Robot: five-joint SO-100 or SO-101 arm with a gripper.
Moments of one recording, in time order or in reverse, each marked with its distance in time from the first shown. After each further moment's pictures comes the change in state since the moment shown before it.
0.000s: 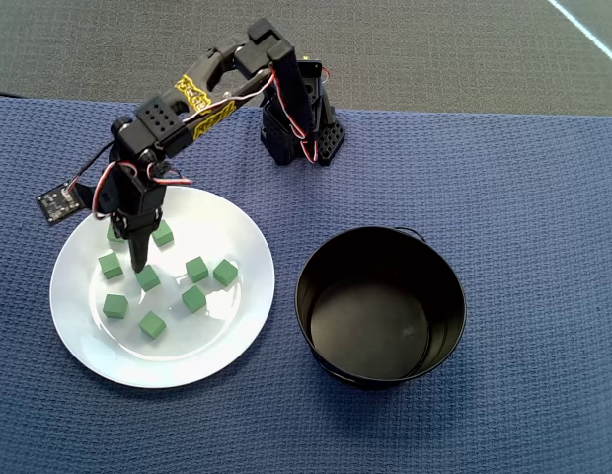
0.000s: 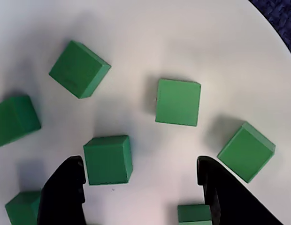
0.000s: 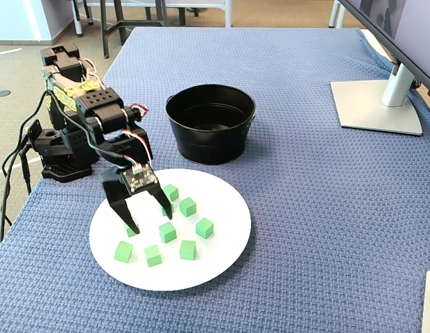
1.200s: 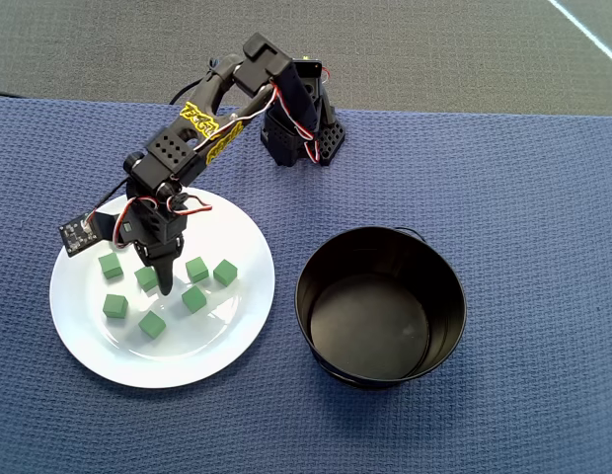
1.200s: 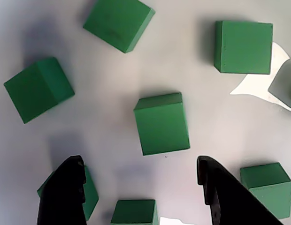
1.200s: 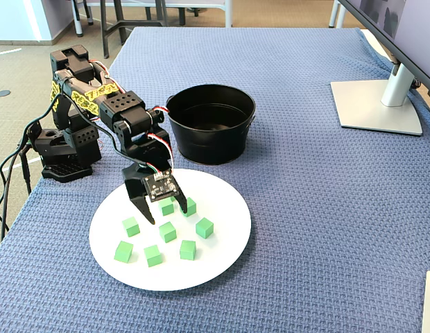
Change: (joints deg) arm -7.4 -4.4 -1.1 4.7 10.4
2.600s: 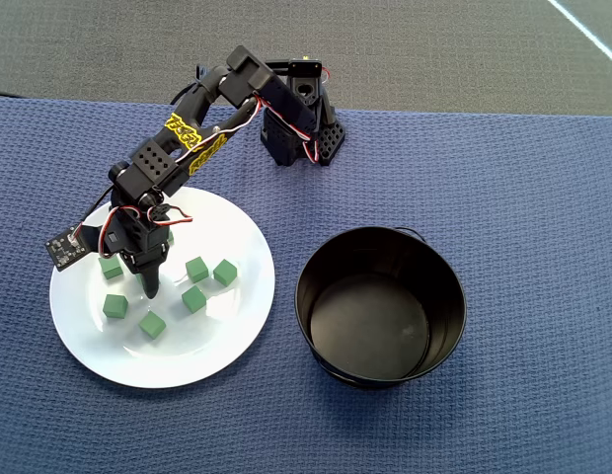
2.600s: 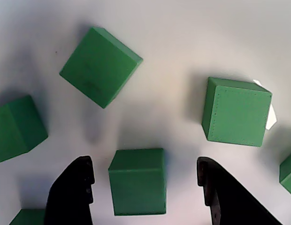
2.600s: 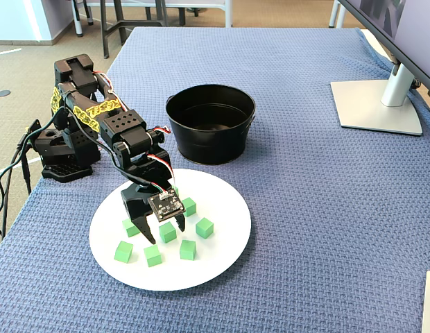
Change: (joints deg) arm 3.1 -8.9 -5.6 -4.3 -9.3
